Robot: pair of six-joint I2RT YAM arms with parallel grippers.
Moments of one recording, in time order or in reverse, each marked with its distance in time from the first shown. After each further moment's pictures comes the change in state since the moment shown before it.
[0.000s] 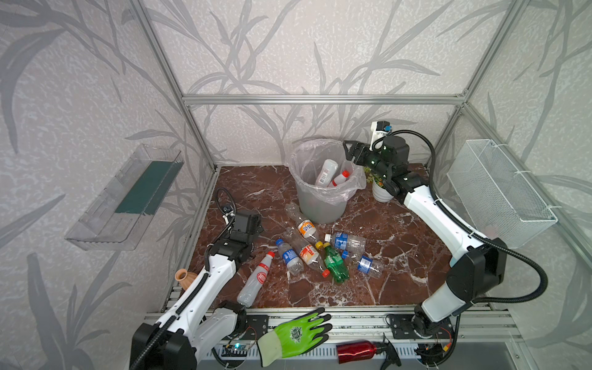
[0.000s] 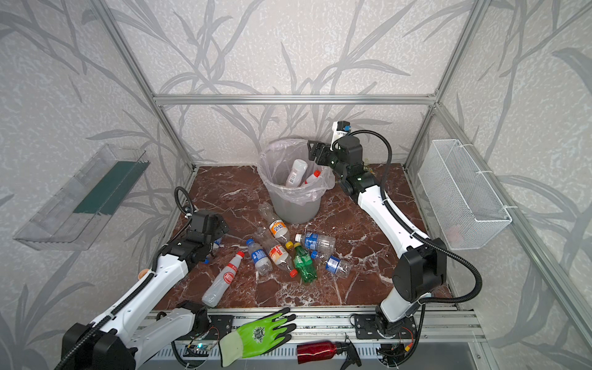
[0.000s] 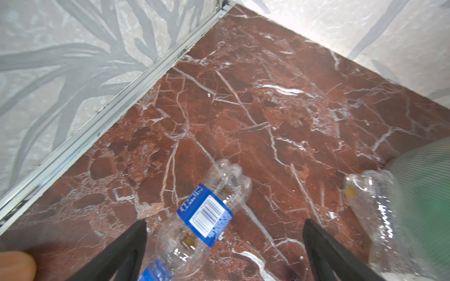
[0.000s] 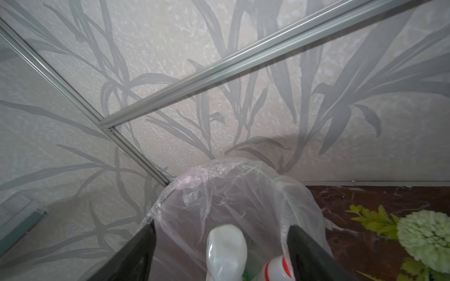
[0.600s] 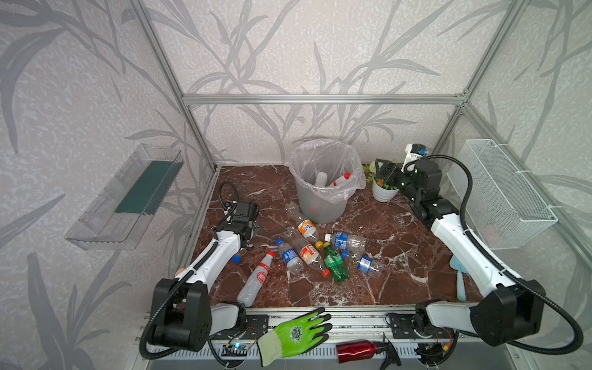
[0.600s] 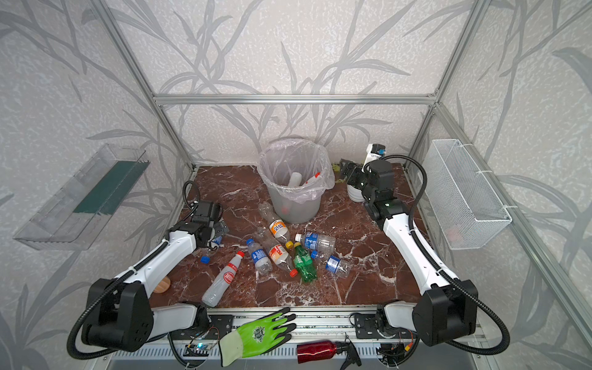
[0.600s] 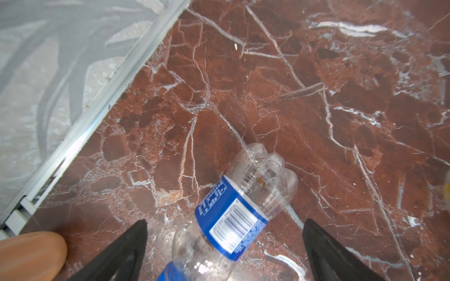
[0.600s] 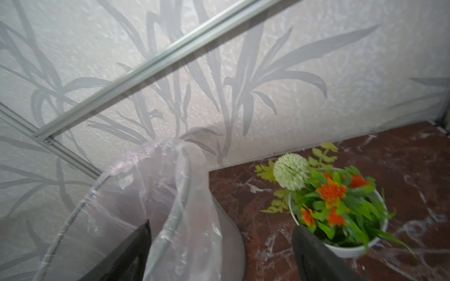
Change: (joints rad) left arm 0.113 0.306 0.137 -0.107 0.101 0.056; right arm -0.192 -0.330 -0.473 0.050 0.012 0.024
